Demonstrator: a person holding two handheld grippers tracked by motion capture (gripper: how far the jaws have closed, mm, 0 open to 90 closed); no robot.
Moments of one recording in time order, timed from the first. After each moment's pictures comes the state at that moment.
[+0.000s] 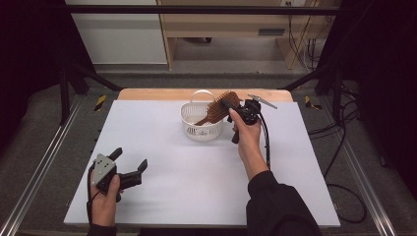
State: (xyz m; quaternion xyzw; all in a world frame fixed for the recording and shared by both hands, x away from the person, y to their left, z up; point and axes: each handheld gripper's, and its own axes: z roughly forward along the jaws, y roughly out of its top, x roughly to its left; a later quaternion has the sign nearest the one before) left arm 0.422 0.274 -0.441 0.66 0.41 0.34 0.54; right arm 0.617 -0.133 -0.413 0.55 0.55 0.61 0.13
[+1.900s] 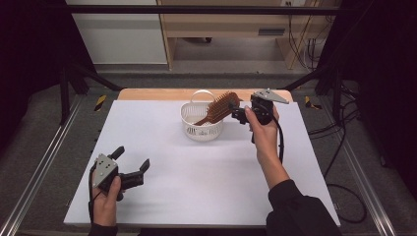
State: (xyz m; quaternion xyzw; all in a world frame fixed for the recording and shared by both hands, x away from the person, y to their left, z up) left arm 0.420 0.267 -0.437 0.66 0.38 0.34 0.55; right arm 0.573 -0.156 -0.355 0.47 0.64 0.55 0.27
